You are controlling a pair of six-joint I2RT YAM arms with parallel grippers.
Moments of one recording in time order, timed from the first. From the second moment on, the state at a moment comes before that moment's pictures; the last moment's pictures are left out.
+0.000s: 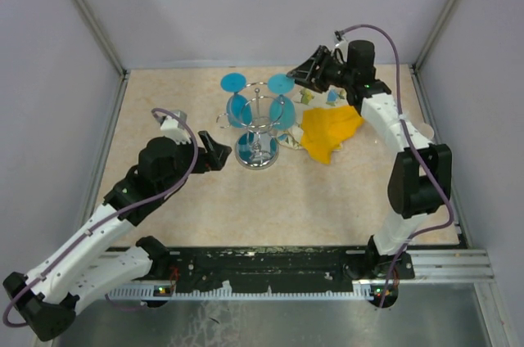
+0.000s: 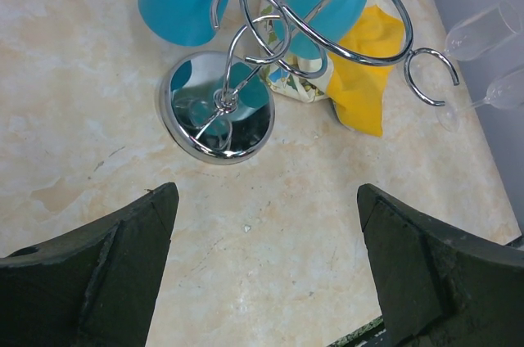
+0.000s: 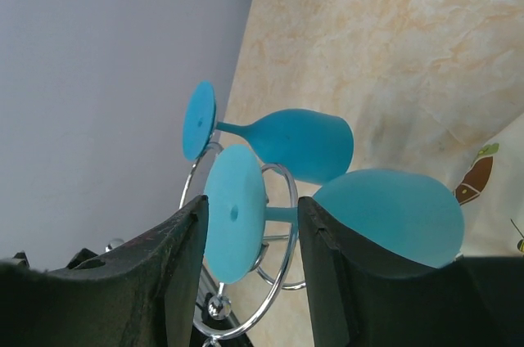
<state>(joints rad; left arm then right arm) -0.68 0.79 0.79 -0.31 -0.21 -0.57 0.21 1.72 1.47 -0.05 -0.67 0.82</state>
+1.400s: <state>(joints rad) -0.65 0.74 0.77 -0.32 -0.19 -0.57 0.23 1.65 1.47 -0.06 -0.63 0.80</state>
